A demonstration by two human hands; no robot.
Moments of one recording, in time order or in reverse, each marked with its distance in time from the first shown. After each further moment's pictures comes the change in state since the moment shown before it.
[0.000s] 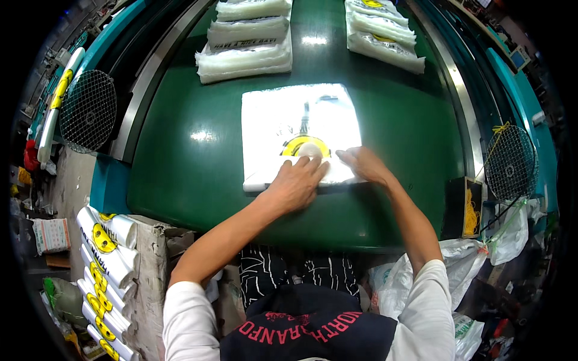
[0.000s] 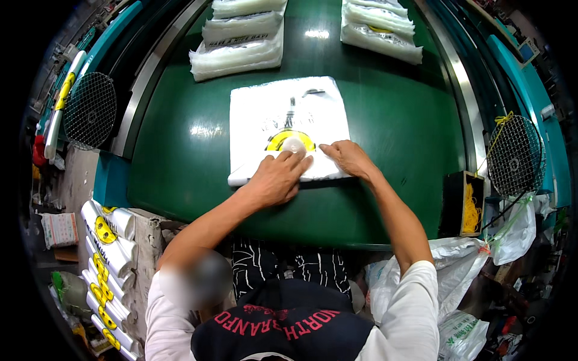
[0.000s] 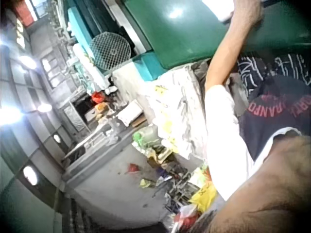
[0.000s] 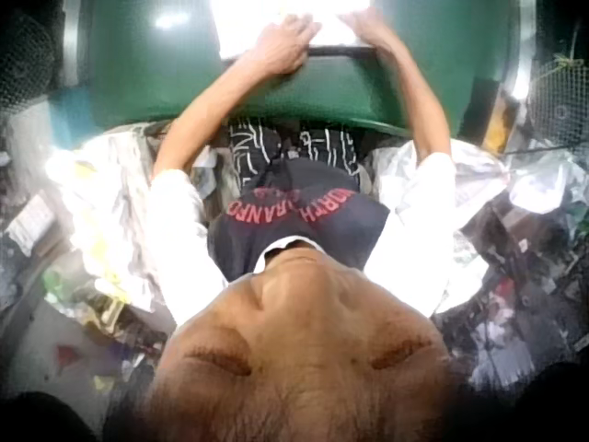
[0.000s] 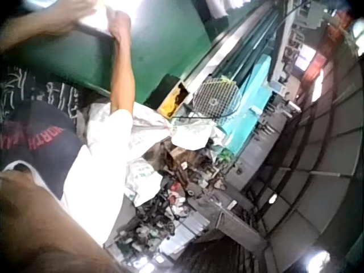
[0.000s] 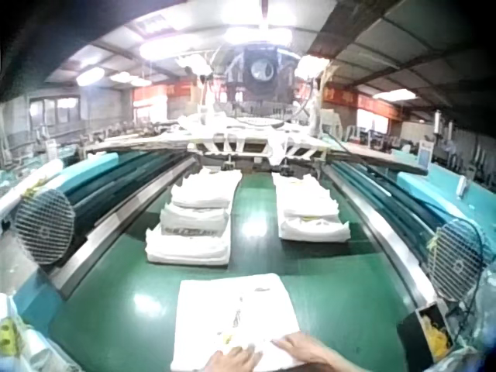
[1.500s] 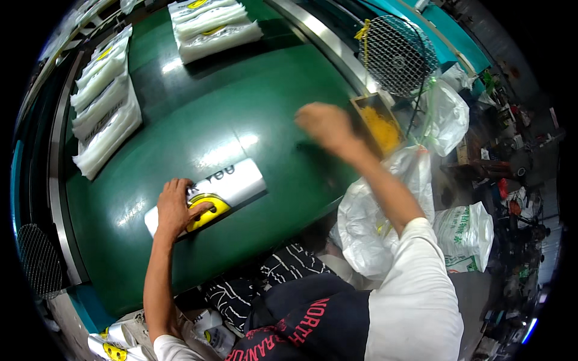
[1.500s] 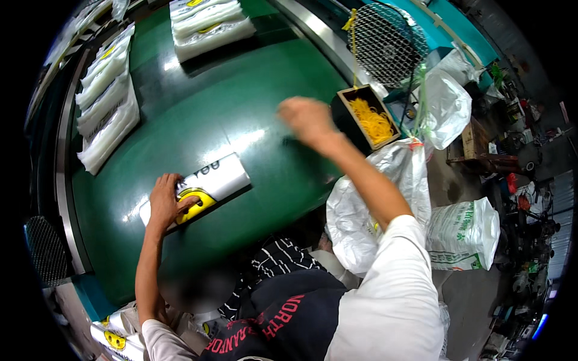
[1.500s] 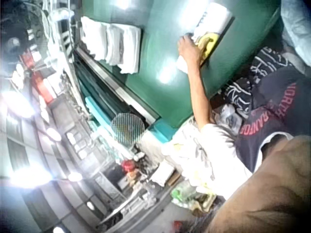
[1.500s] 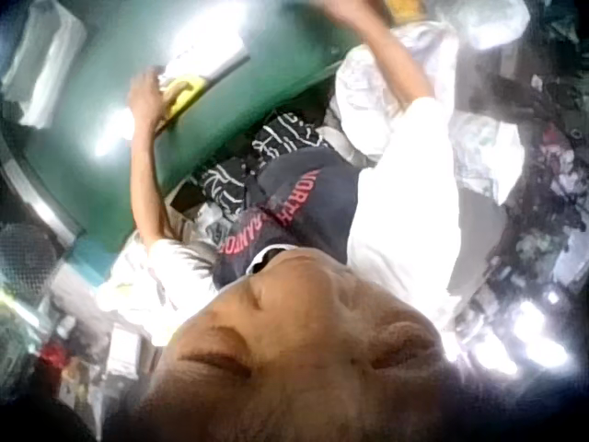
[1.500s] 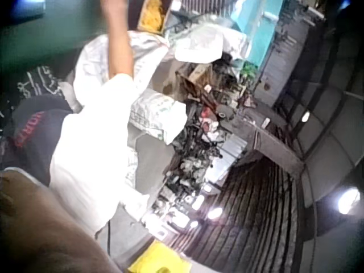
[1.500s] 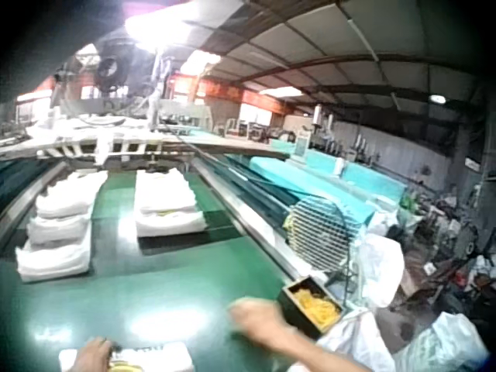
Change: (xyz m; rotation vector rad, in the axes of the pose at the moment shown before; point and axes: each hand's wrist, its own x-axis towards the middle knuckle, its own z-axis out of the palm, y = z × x) left_hand 0.010 -0.034 0.002 -0.100 -0.141 -0.066; right_hand -0.110 0.083 -0.089 -0.236 0.634 0.037
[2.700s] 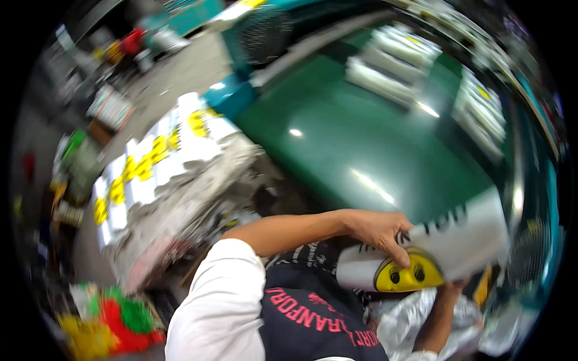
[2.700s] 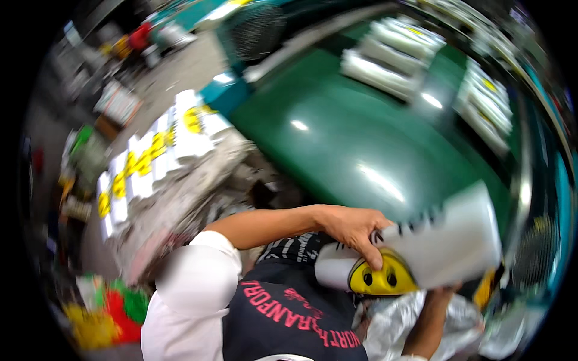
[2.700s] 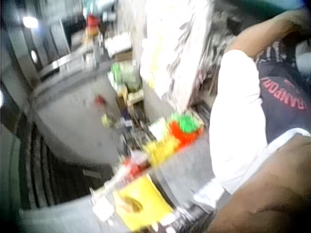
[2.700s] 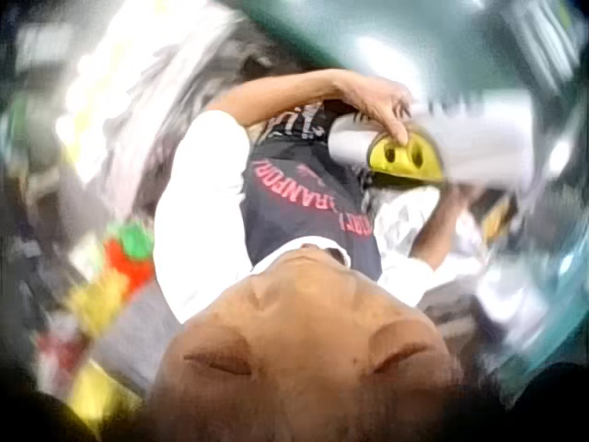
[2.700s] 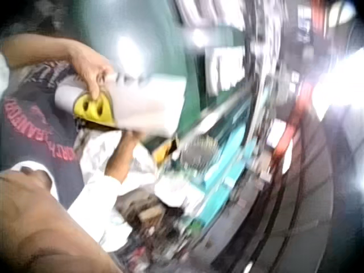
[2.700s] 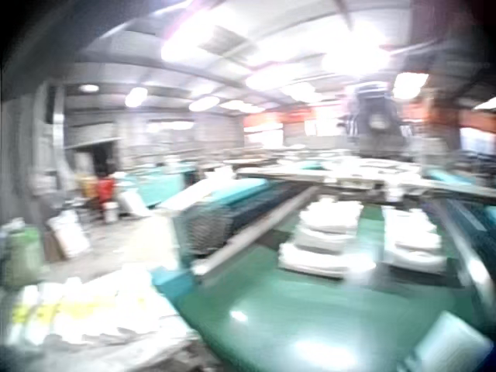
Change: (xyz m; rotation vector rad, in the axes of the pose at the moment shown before) left_hand -0.123 0.143 -0.078 -1.409 -0.205 0.063; right_hand -0.109 -0.105 -0.032 2.085 -0.491 0.222
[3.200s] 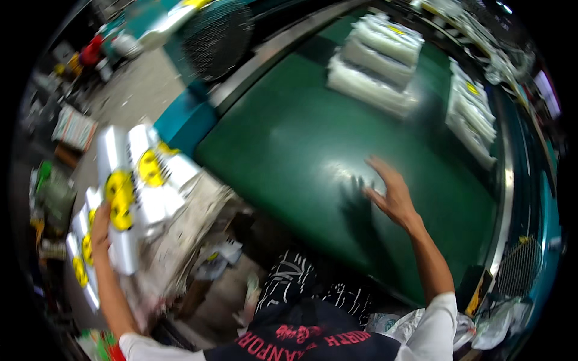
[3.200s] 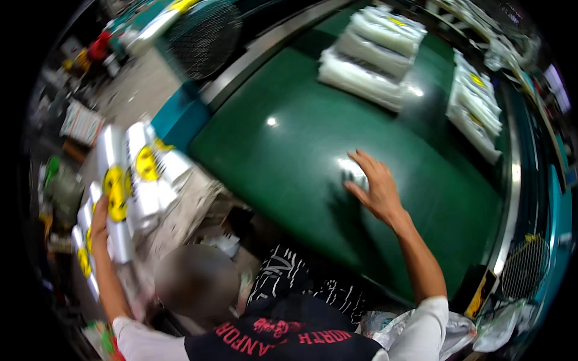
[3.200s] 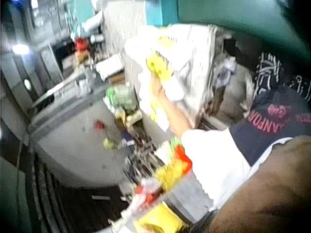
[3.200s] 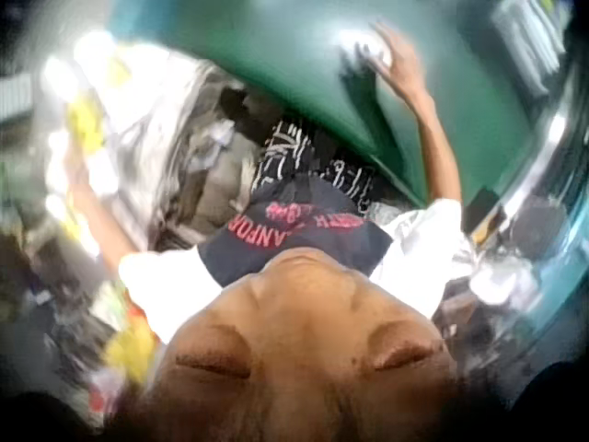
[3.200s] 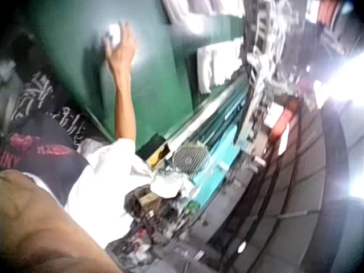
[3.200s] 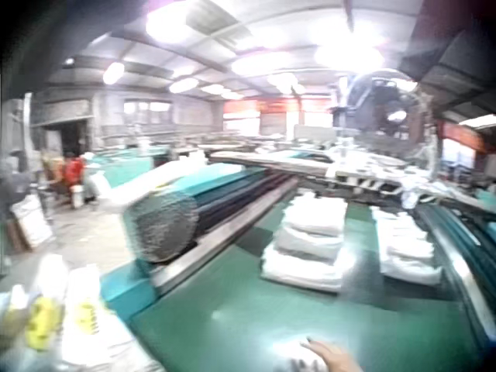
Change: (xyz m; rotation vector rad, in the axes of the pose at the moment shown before) left_hand -0.537 0.022 -0.117 0.326 1.878 -0.270; right_hand 0.241 0.140 0.065 -1.778 -0.644 -0.196
